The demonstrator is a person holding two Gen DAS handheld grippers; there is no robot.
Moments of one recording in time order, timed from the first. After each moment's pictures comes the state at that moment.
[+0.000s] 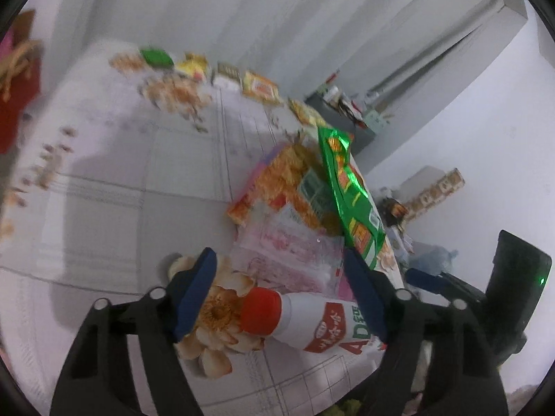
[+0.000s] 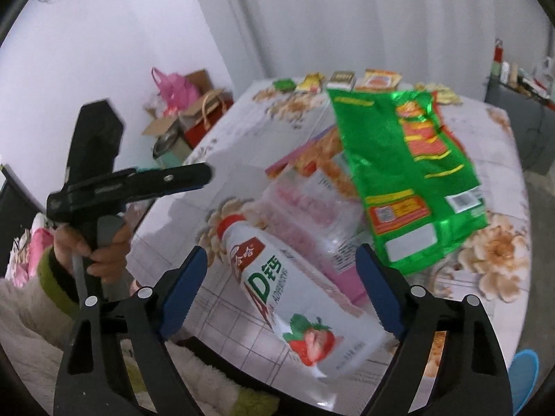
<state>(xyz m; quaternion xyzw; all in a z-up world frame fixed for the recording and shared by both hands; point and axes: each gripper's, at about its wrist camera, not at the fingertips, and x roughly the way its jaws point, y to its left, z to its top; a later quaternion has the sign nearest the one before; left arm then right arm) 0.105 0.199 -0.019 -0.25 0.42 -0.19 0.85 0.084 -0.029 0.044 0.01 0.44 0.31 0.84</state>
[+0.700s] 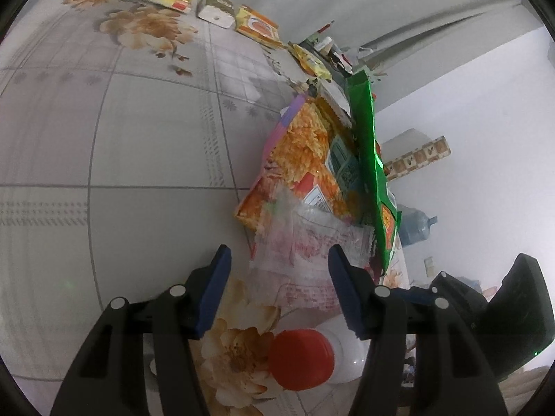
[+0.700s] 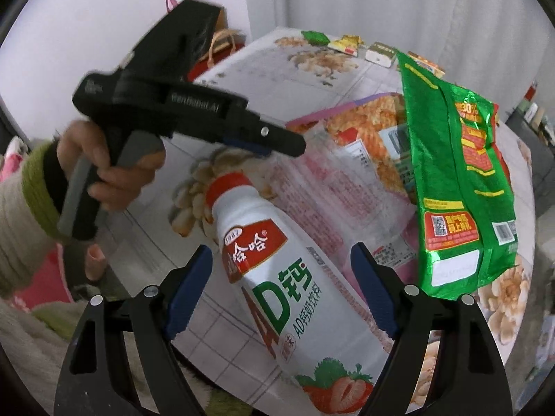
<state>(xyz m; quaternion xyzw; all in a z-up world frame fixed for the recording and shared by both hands) 0.170 0.194 -0.070 -0.25 0.50 -0.27 0.79 0.088 0.034 0.007 -0.14 0.48 0.31 0.81</state>
